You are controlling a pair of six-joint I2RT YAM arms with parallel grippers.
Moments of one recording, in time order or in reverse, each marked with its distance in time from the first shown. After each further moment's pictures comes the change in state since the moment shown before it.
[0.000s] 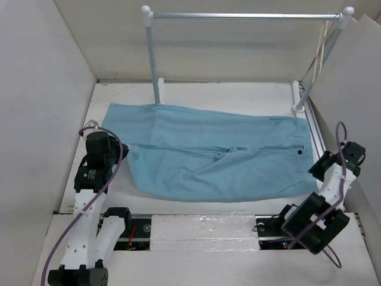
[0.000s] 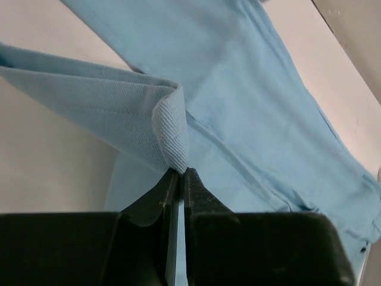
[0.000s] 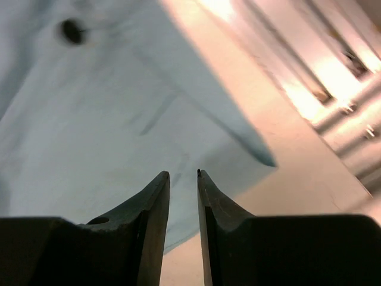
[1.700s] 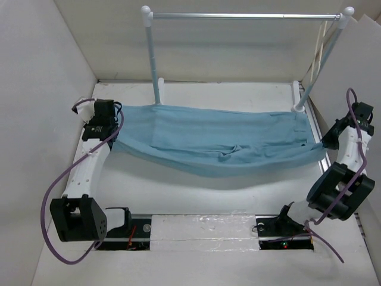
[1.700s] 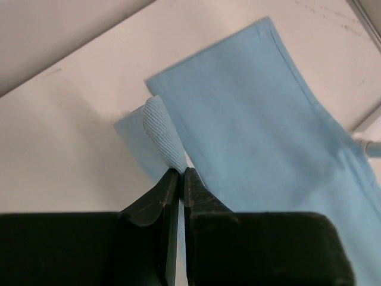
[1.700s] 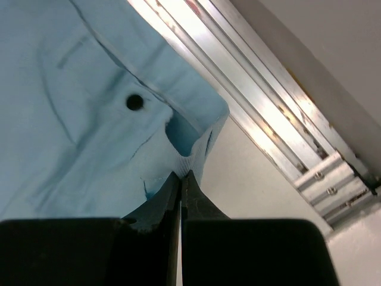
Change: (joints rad) left arm 0.015 0.495 0.246 0.095 -0.481 0.003; right arm 0.108 0.367 0.468 -0.109 0.284 0.104
